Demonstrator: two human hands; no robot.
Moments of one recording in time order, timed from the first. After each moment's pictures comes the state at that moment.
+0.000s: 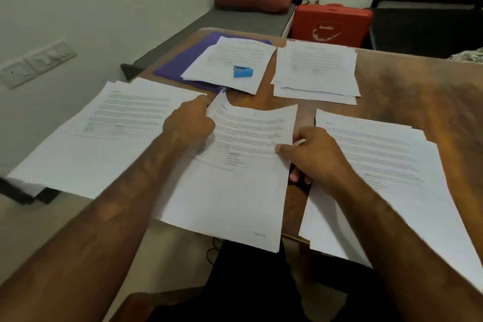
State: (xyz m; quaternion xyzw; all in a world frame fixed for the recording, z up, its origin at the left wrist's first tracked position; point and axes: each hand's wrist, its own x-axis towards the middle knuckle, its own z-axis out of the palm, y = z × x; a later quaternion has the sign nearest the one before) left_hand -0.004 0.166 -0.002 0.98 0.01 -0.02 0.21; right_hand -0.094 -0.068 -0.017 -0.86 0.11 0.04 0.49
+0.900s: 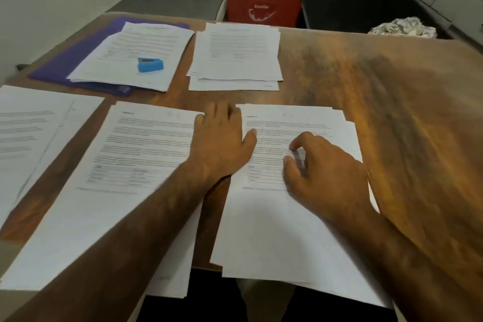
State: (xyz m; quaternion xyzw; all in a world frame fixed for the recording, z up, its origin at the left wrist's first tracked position) left_hand -0.023 -0.036 -0.054 0.97 -0.22 0.07 0.09; right_hand -0.146 -0.197 -0.052 -0.97 0.13 -0.12 0.16
